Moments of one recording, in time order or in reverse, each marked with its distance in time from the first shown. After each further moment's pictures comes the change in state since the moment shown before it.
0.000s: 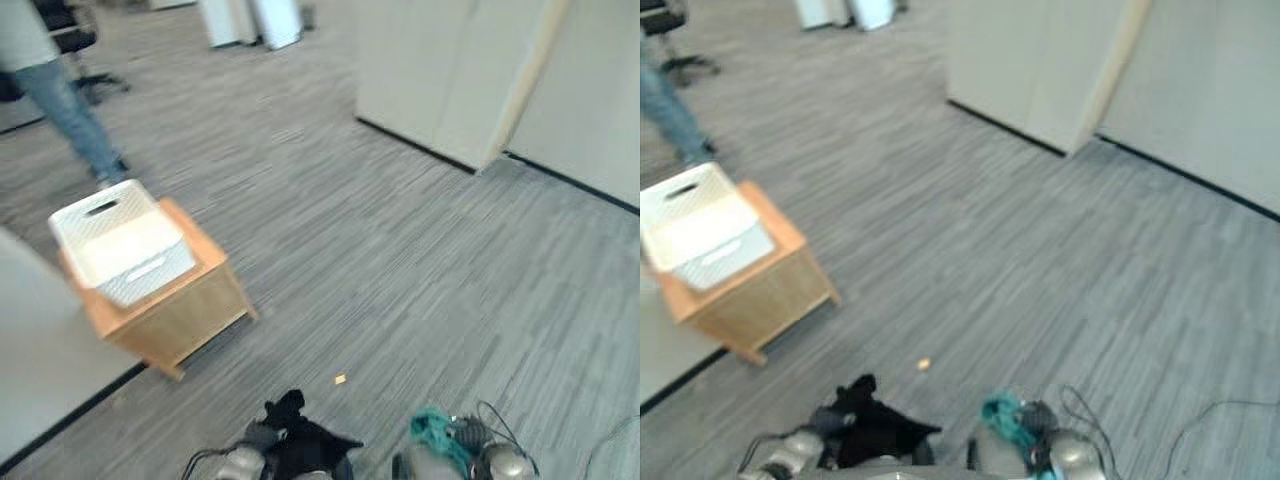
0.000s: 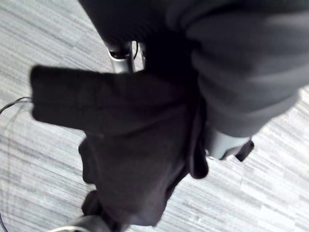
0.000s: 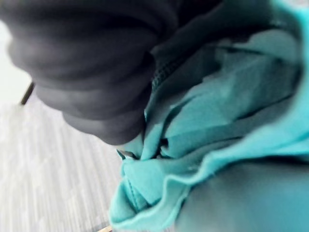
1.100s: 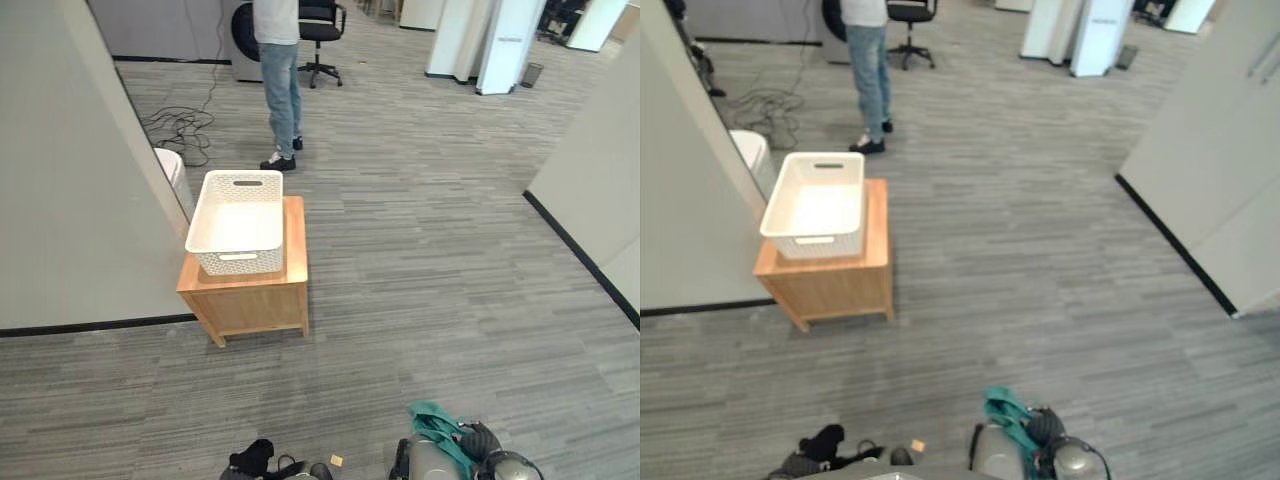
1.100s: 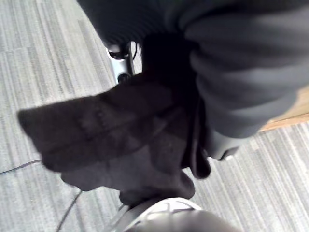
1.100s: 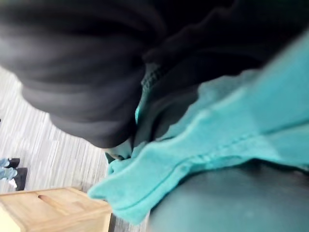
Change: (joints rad) left arm 0.096 0.038 -0.008 0.055 0.003 0.009 0.018; right arm 0.041 0.027 -0.089 0.015 0.017 0.006 -0.015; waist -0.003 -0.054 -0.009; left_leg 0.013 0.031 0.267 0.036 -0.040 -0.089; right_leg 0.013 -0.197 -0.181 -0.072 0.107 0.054
